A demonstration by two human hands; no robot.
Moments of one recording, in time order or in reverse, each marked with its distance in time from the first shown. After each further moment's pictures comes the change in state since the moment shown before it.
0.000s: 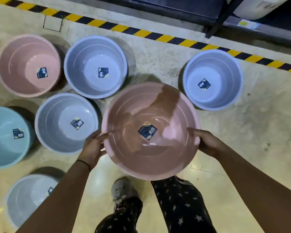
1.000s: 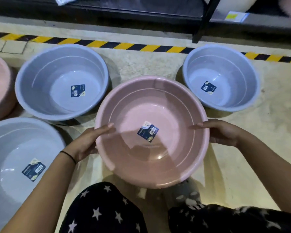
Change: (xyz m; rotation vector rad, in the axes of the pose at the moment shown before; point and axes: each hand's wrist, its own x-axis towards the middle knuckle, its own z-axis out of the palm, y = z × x) left_hand 0.240 -0.016 0.028 0.489 -0.357 0.255; right_hand 0.198 0.042 -0.036 -0.178 -0.131 -0.332
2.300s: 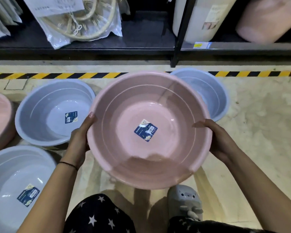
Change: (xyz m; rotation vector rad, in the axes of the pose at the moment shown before) left_hand -0.054 0.075 0.052 -0.236 0.293 0.381; right_hand -0.075 -0.012 -0.005 0.340 0.296 -0.333
